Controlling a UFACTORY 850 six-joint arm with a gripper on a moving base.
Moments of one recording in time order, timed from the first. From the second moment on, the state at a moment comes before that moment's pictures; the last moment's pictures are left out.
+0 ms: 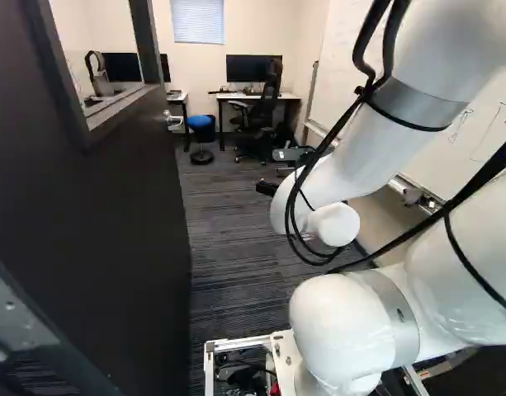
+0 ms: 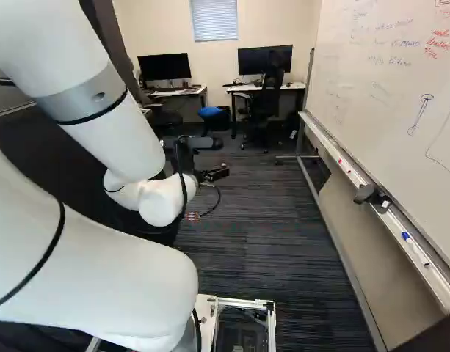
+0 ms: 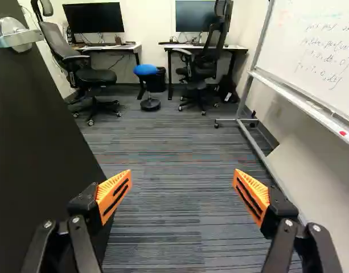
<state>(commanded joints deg) 0.0 16.0 -5.0 0.0 50.0 0.0</state>
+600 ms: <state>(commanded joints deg) 0.0 16.0 -5.0 0.0 50.0 0.0</state>
